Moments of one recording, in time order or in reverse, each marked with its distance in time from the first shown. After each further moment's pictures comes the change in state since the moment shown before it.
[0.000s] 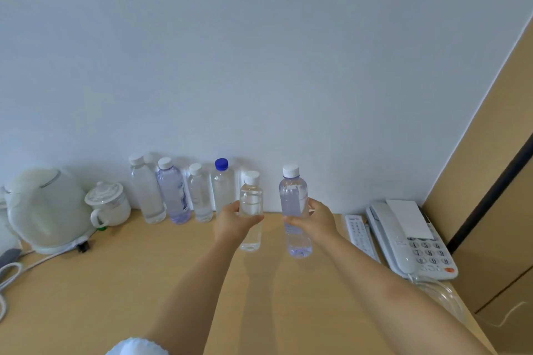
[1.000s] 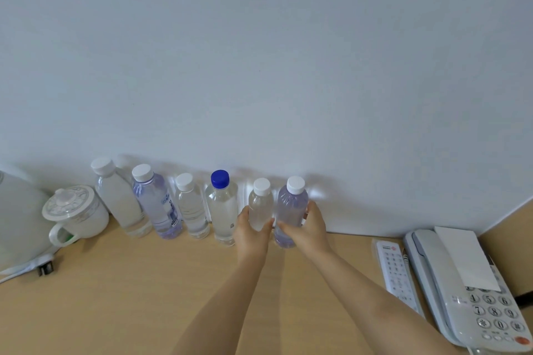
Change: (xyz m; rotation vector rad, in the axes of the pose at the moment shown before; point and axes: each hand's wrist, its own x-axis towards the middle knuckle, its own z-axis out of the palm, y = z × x) left_hand 0.111 -0.026 0.067 -0.119 0.174 -0.071; right_hand 0.138 0.025 0.073 -0.020 -0.027 0.062
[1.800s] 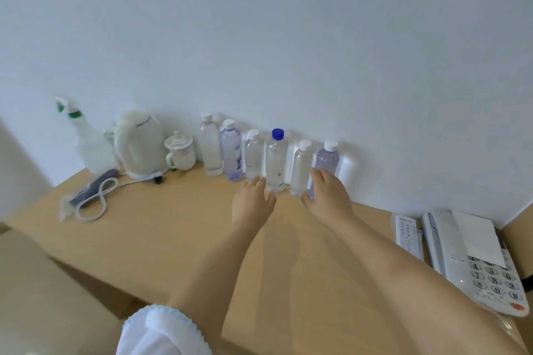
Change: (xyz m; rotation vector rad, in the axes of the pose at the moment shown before) left_hand -0.137 0.014 -0.119 0.726 0.116 0.315; right_hand -0.135 -0.037 -0.029 -0.833 -0.071 -0.690
